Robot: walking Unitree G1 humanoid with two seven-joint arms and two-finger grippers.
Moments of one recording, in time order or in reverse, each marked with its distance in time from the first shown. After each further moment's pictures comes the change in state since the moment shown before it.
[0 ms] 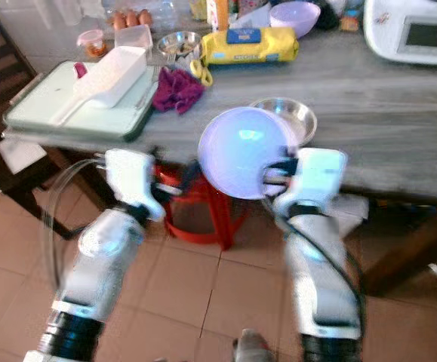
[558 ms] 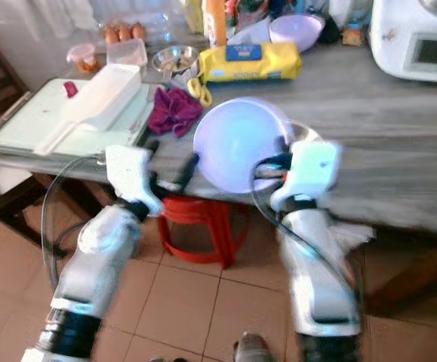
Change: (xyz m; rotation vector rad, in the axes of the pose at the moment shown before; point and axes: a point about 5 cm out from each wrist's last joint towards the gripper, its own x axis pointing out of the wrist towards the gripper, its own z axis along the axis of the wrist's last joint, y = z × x) left arm 0.003 -0.004 0.006 -0.002 -0.023 -0.018; right arm 0.002 0.006 0.015 -0.060 -0.075 0.029
